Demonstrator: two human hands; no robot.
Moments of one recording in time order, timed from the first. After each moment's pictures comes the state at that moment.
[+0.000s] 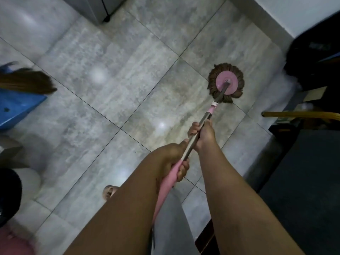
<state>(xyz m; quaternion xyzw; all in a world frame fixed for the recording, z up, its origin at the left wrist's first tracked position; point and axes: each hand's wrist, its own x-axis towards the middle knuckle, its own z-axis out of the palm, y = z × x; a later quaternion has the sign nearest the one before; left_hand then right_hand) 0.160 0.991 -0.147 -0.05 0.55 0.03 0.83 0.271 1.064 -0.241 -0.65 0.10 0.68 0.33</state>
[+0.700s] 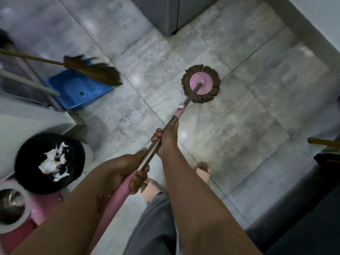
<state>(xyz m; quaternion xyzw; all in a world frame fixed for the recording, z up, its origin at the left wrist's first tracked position) -0.076 0.809 -0.083 -0.19 0.59 0.13 0.77 0.000 0.902 -0.201 -0.60 0.01 0.77 0.20</state>
